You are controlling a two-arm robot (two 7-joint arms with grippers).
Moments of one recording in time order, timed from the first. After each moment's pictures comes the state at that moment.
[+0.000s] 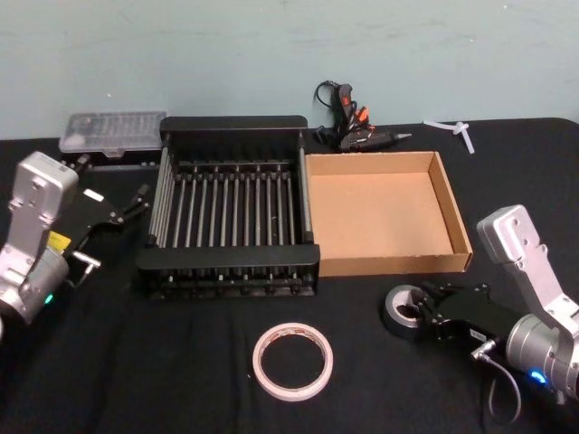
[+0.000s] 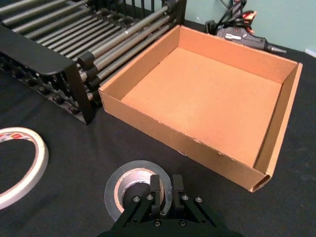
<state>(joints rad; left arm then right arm) -0.20 0.60 0.45 -1.41 -0.25 -0.12 0.03 -0.09 0.51 -0.25 -1.73 0.27 0.39 0.30</state>
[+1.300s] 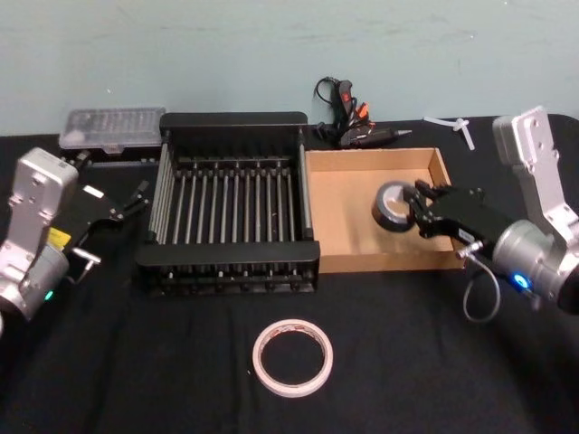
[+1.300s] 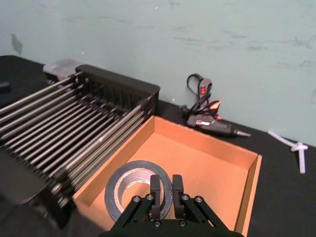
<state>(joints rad) -0.20 0.60 0.45 -1.41 -0.25 -0.12 0.03 0.10 0.43 -0.24 -1.65 0.32 0.32 0.28</state>
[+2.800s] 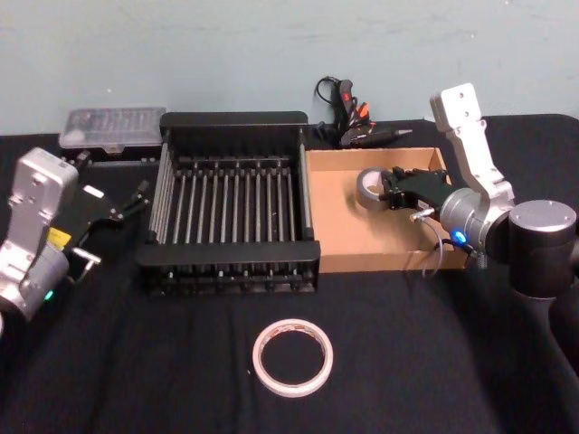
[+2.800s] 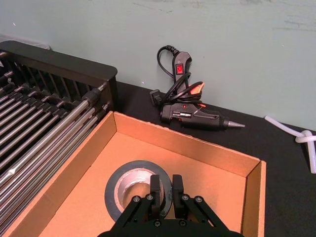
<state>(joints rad) -0.20 0.60 0.45 -1.41 -0.25 -0.12 0.03 0.41 0.24 -0.29 -1.22 0.19 0.36 0.23</state>
